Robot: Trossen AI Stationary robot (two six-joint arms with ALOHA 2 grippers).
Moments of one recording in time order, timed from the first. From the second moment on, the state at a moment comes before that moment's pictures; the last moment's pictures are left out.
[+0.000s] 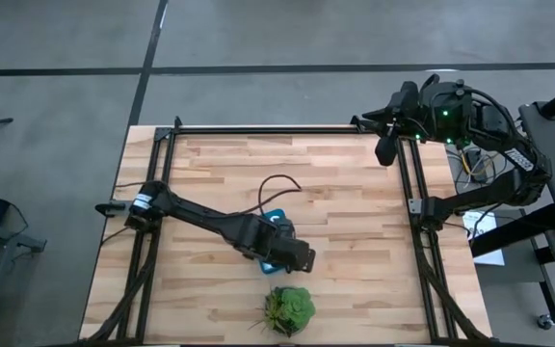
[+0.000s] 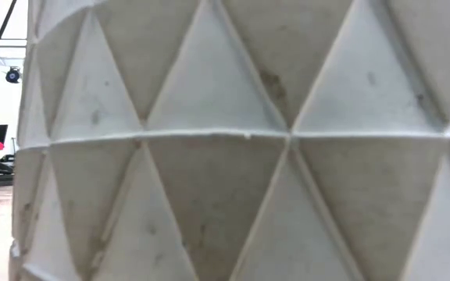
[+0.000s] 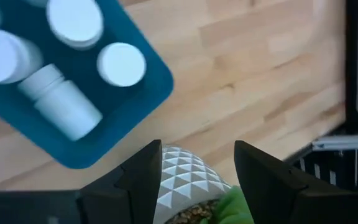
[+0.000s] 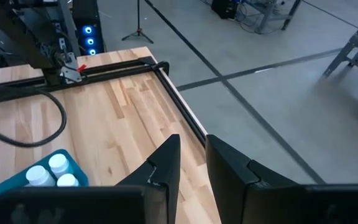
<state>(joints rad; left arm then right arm) -0.33 2.01 1.99 -1.04 -0.10 -1.60 -0.24 1.17 1.75 -1.04 0.23 0.02</state>
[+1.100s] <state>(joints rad) -0.29 2.11 1.98 -1.27 -0.07 -1.94 -0.24 1.17 1.75 -1.04 0.23 0.02</state>
